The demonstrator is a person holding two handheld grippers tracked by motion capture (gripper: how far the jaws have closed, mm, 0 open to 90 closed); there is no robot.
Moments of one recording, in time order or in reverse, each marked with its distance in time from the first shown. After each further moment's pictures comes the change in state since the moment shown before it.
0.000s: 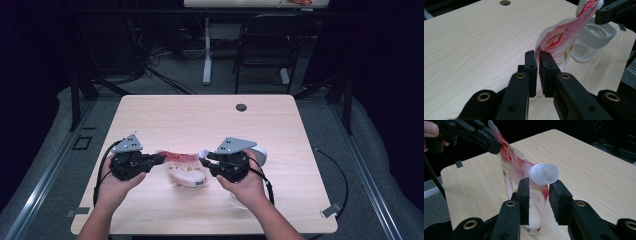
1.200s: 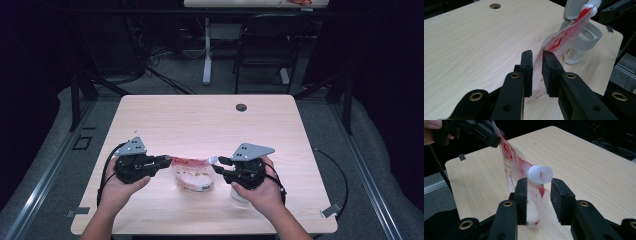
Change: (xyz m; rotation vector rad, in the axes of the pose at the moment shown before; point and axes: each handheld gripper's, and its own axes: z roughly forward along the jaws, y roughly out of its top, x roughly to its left) left arm -0.010 0.002 -0.001 -0.026 -0.039 0.006; right arm -0.006 -0.014 -0.035 0.015 0.000 -0.012
